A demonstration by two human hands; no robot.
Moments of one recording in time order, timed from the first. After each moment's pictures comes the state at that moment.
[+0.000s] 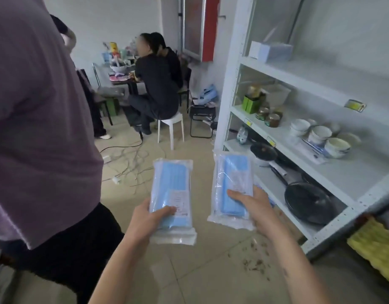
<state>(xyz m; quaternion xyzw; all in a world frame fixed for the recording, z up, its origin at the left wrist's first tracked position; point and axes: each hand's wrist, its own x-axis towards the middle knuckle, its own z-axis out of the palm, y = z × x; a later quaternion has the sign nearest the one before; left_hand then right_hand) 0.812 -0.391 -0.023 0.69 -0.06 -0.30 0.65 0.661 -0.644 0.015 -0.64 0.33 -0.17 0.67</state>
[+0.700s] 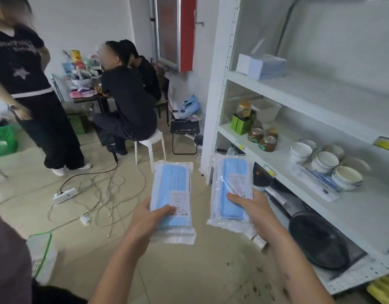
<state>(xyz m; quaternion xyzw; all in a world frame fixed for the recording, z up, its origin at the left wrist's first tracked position) 1.062 -0.616 0.003 0.69 -0.10 -0.33 0.64 0.887 -0.848 0.014 -0.62 0.37 -0.20 0.67</state>
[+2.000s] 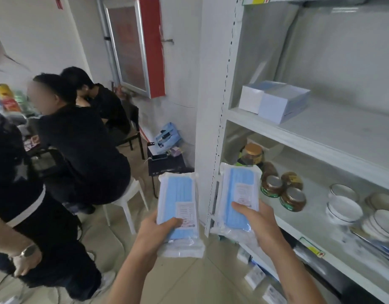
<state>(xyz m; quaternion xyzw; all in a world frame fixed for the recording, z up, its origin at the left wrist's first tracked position) 1.462 -0.960 0.006 0.67 -0.18 -0.40 0.60 1.251 -1.135 0.024 -0.56 0.43 -0.34 0.63</state>
